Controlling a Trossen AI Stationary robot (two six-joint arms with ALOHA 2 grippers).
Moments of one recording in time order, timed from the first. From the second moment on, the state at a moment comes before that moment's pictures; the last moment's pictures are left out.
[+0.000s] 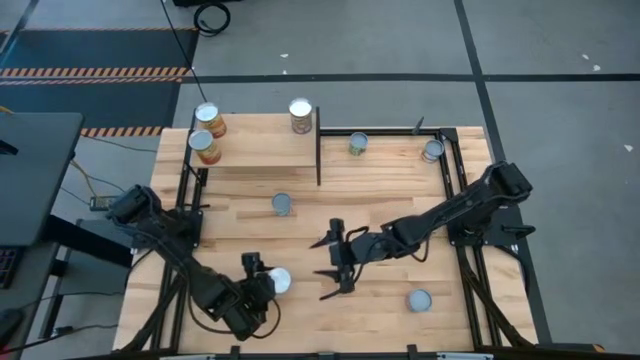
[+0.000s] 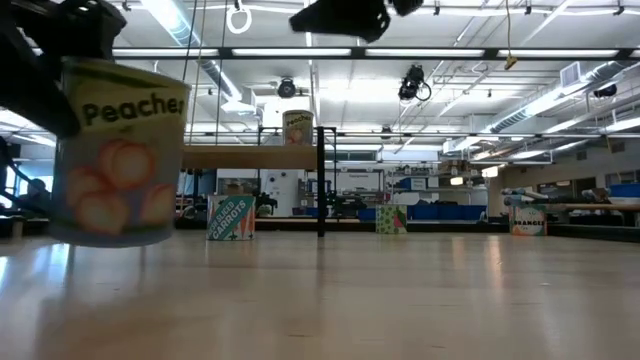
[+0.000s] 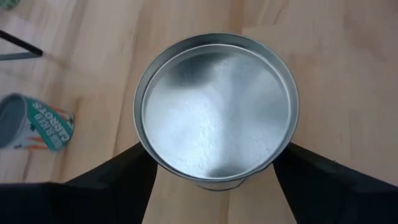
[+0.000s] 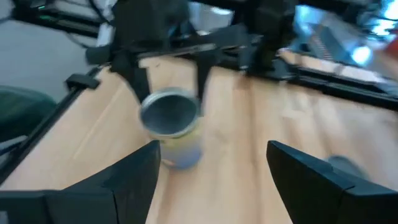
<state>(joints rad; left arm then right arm) -0.81 1.72 1.14 -0.73 -0.69 -0.75 0.37 1.68 1.09 0.16 0.28 -0.06</state>
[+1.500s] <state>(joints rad) -0.66 1.82 1.14 -0.27 -0.65 -0.54 0.37 1.95 1.32 -0.13 0.10 -0.02</state>
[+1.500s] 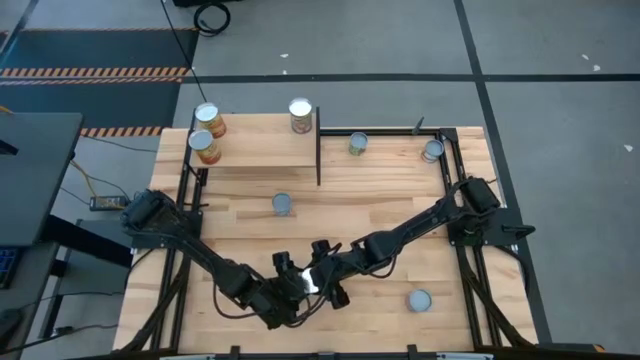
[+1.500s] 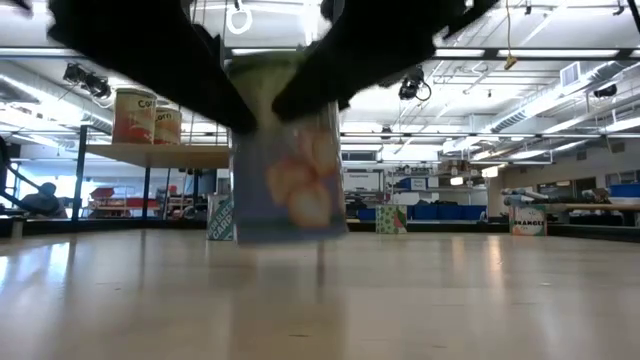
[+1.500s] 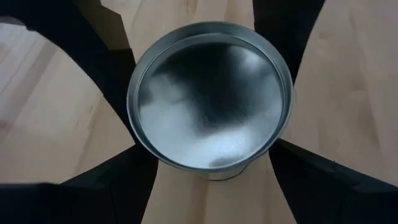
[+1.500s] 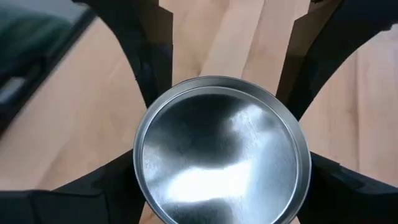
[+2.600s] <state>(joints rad) -0.69 1.14 1.14 -1.19 -0.82 -0.67 -0.20 1.84 1.70 -0.42 0.22 -0.05</state>
